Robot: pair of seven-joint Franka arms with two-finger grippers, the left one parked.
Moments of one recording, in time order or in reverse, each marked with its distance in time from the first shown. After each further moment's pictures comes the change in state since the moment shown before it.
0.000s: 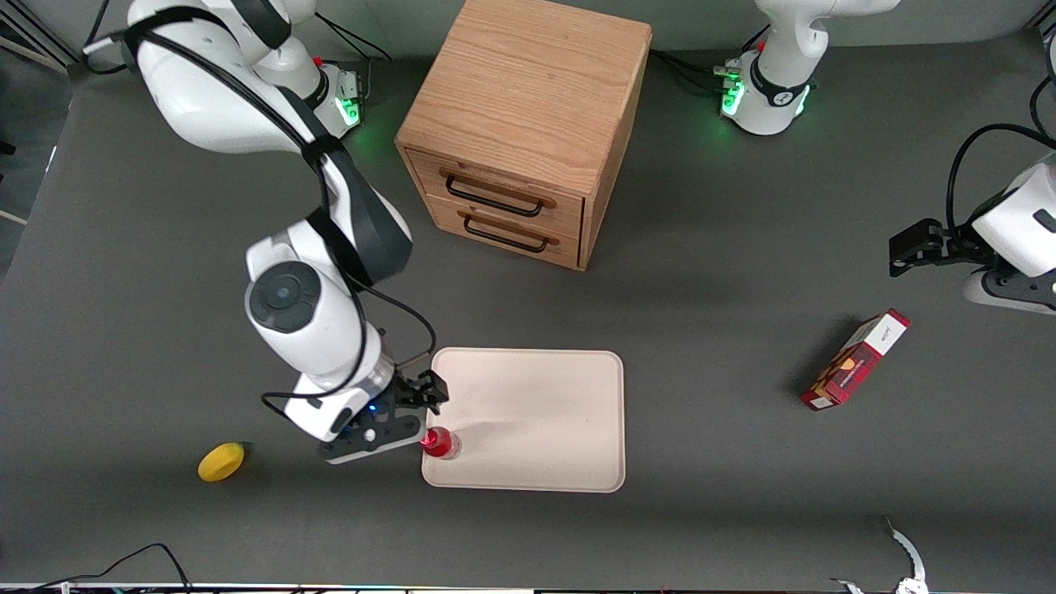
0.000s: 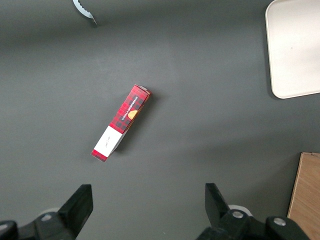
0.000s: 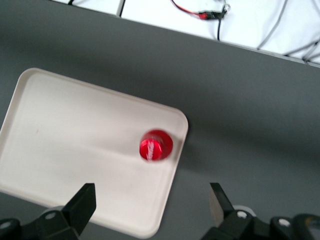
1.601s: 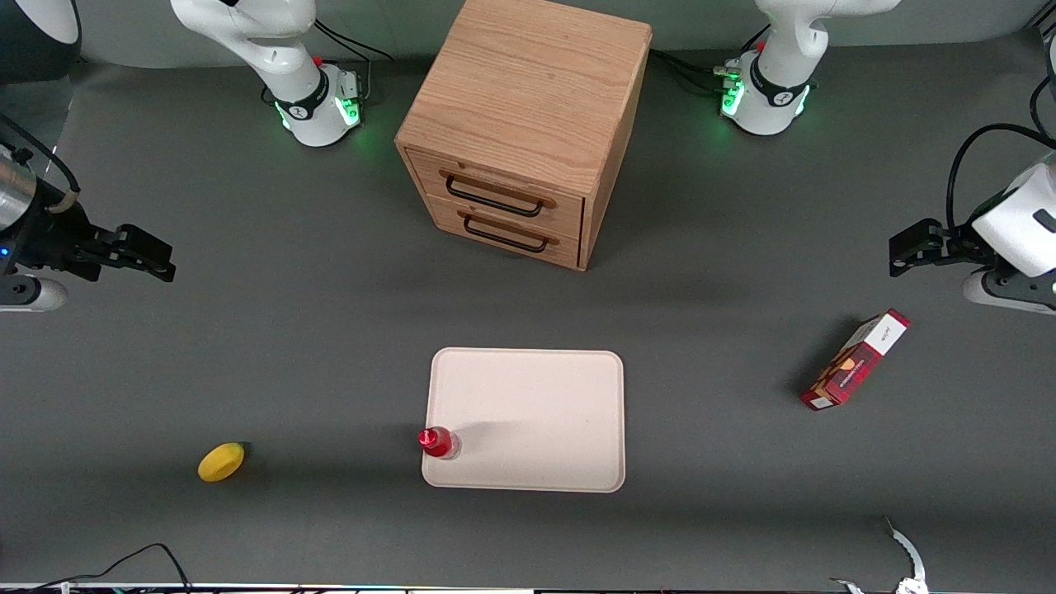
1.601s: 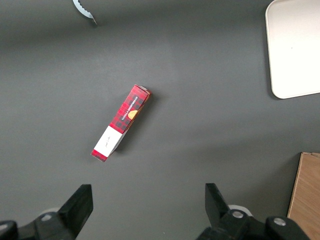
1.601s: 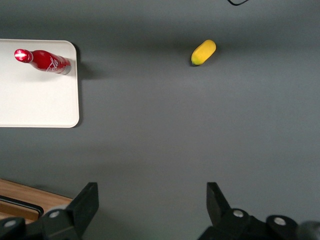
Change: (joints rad) arm -0.360 -0.529 0.005 -0.204 0.096 -0.504 -0.092
